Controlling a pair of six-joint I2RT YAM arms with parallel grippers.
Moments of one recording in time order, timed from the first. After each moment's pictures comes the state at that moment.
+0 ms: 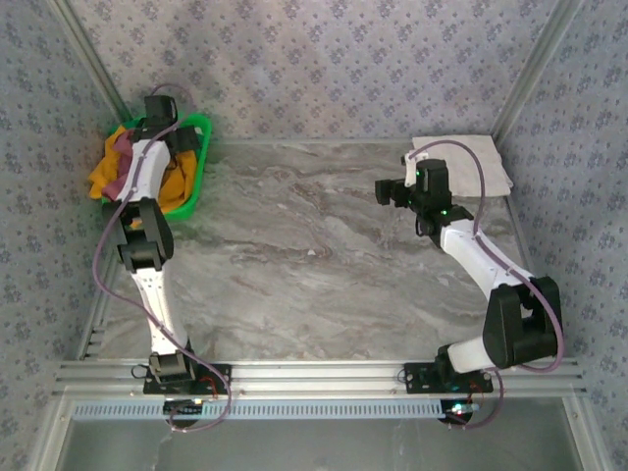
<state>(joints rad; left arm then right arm) 0.08 2.19 2.05 -0.62 -0.19 -0.17 0.23 1.42 1.00 -0.09 0.04 0.04</state>
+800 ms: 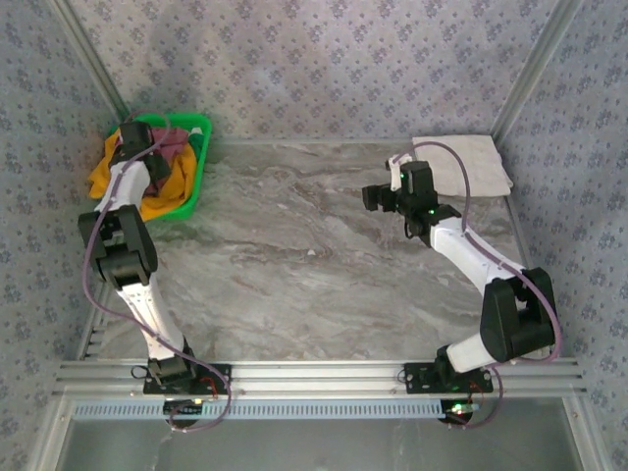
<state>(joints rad) 0.20 2.02 1.71 -0.52 -0.16 -0.19 0.31 1.46 1.03 -0.12 0.06 0.04</state>
